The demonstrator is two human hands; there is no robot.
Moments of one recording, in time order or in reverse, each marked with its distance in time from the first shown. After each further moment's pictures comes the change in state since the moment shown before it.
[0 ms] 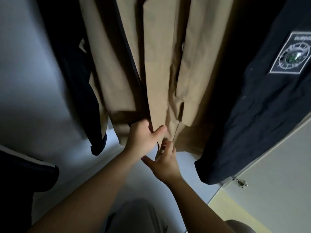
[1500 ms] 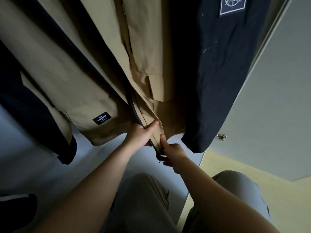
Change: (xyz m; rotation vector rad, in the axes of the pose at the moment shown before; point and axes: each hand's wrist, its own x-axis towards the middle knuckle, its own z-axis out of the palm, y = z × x) left_hand -0.007 -0.038 0.084 -0.179 -0.516 -0.295; right_hand -0.019 0.072 -0.027 0.564 0.043 0.764
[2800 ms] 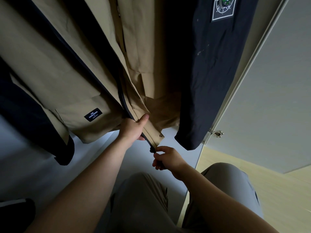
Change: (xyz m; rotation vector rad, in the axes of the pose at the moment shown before) left_hand 0.020 0.001 -0.016 -0.061 0.085 0.008; right_hand -0.012 0.024 0.005 -0.145 -0.214 -0.202
